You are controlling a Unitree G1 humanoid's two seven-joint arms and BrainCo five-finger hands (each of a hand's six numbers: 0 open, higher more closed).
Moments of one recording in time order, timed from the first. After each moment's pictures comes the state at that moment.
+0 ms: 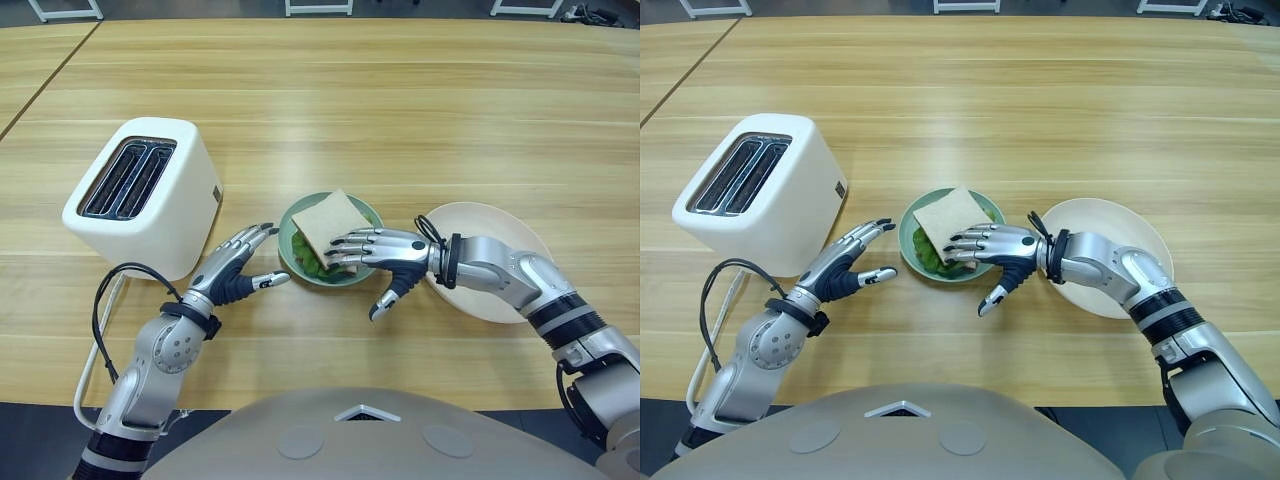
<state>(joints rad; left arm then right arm) 0.39 0.45 -0.15 -0.41 0.60 -0.10 -0.19 -0.26 -0.77 0.47 0.15 -0.69 -0.87 0.27</state>
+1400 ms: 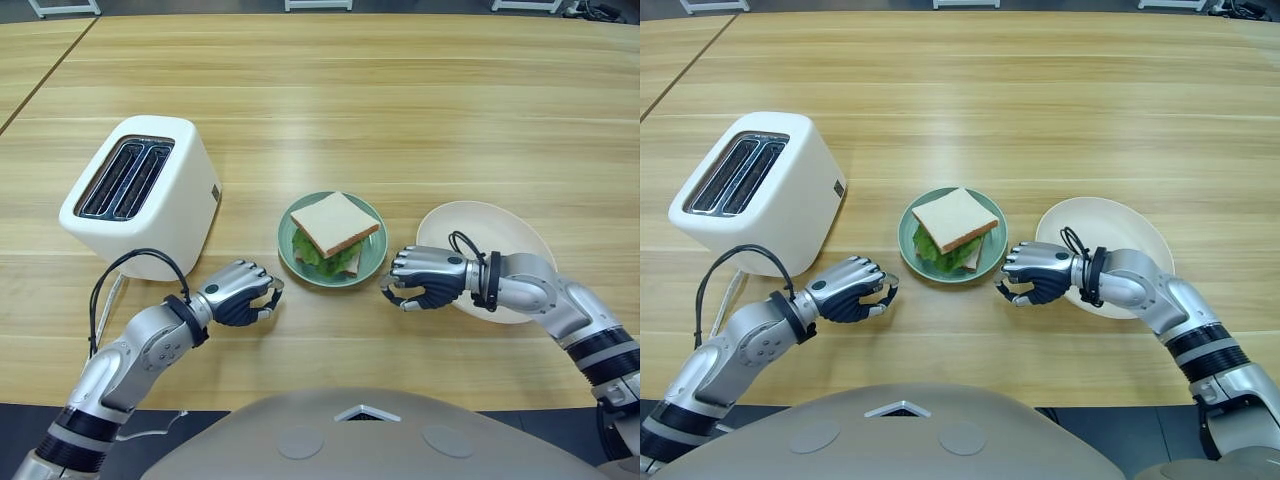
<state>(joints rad) 0.30 0.66 -0.22 -0.30 0.71 -0.42 -0.35 -0.06 -0.84 0.35 0.07 -0.42 -0.82 0.53</state>
